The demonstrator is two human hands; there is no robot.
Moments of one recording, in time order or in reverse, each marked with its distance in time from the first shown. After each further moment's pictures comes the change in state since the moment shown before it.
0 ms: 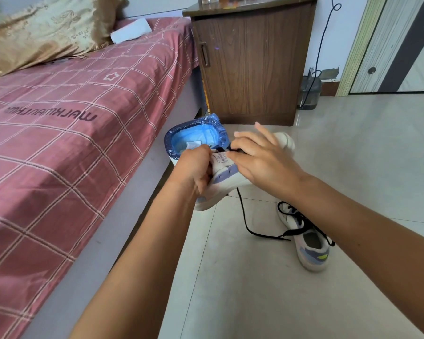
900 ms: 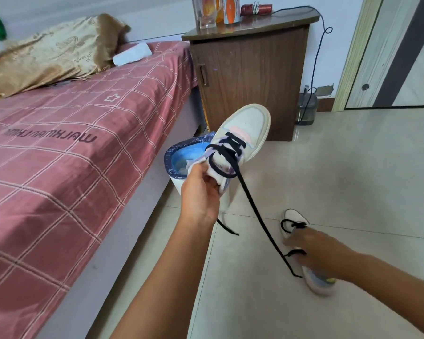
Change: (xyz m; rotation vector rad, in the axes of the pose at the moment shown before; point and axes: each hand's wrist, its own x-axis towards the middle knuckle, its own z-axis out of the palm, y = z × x) left_hand 0.013 -0.024 0.001 -0.473 -0.053 0.189; right_hand -0.137 0.004 -0.005 0.254 -1.053 0.407
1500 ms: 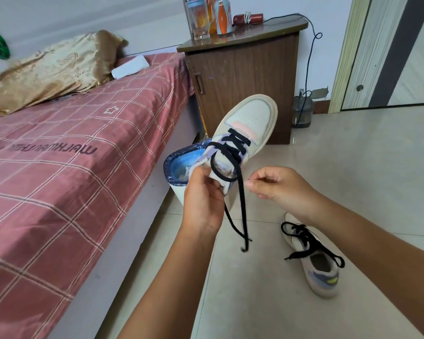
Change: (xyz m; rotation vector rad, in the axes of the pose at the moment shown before) left_hand -0.006 -0.007 0.009 -0.001 -0.128 0.079; right_hand 0.028 -0.063 -0.118 1.267 0.451 0.079
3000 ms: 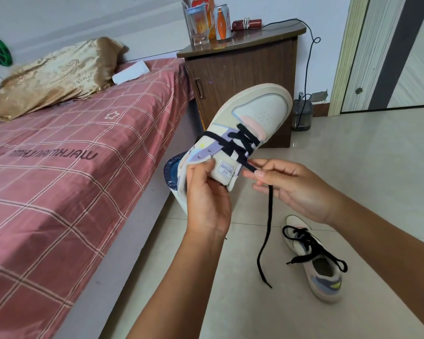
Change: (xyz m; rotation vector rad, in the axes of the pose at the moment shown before) left_hand -0.024 0.011 0.028 -0.139 -0.026 0.148; right_hand -0.002 -0.007 -0.016 0.399 -0.220 -0.113
